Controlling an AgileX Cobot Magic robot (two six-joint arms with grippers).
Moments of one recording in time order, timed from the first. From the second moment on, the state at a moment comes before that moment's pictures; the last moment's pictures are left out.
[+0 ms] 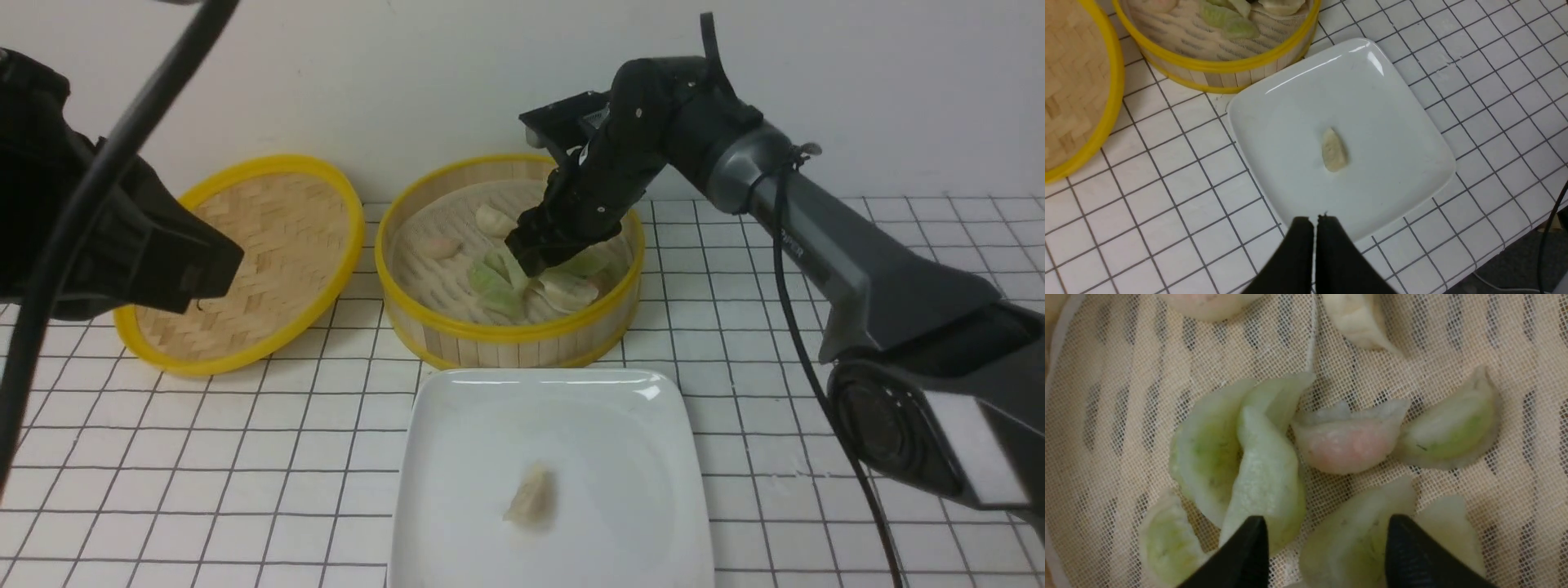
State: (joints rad) right arm 0.46 2.64 -2.62 0.22 1.25 -0.21; left arm -0.44 1.07 -1.39 -0.17 1.26 0.03
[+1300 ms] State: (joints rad) right arm 0.58 1.86 -1.49 0.36 1.13 -0.15; left arm -0.44 1.07 -1.29 -0.15 1.26 0.03
